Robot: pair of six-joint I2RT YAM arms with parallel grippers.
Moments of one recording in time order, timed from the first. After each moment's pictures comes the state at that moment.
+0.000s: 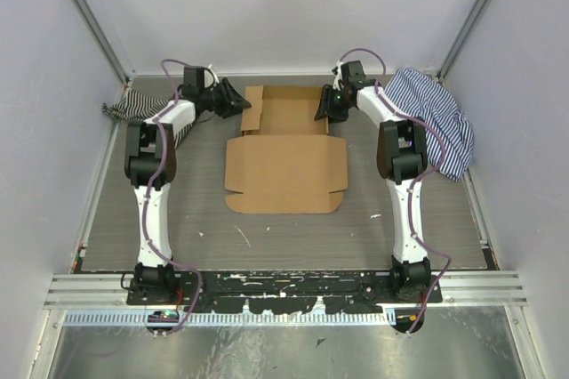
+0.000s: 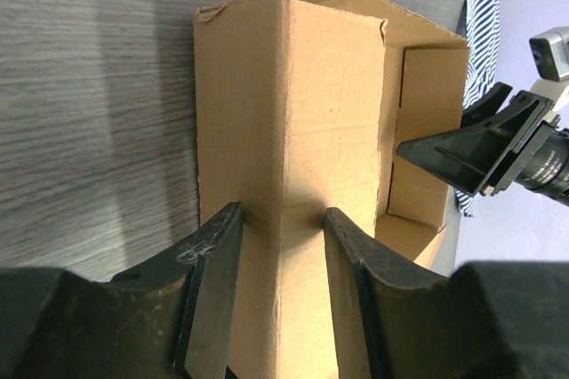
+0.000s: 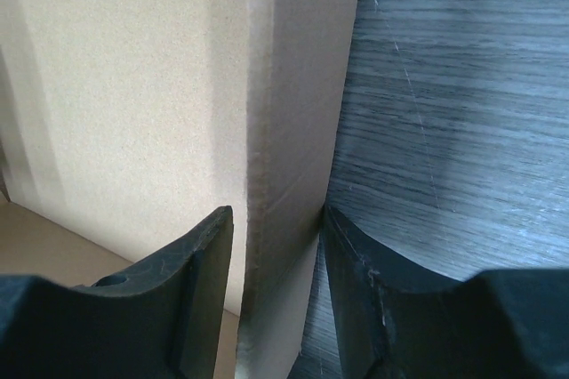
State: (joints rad) left arm -0.13 2.32 1.77 -0.09 0.64 -0.70; right arm 0.19 2.43 2.05 -0.60 -0.35 0.30
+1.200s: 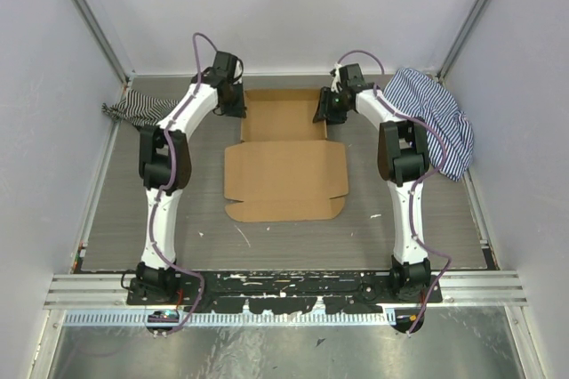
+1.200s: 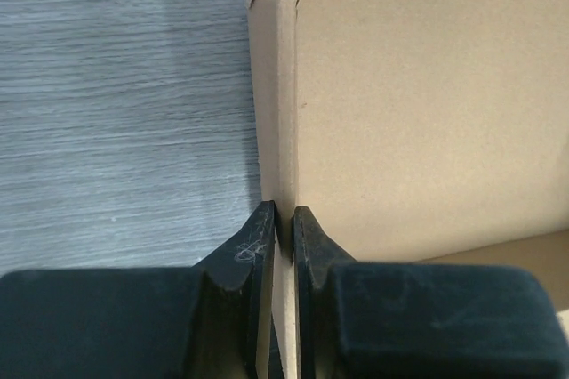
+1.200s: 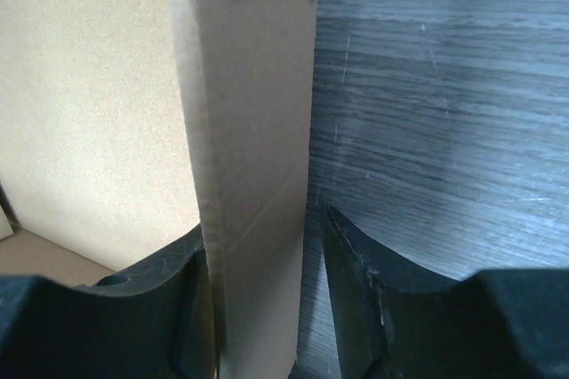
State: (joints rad) left arm -0.29 2.30 2.04 -0.70 0.10 -0.36; right arm 0.20 2.39 1.96 -0.53 -0.34 0.30
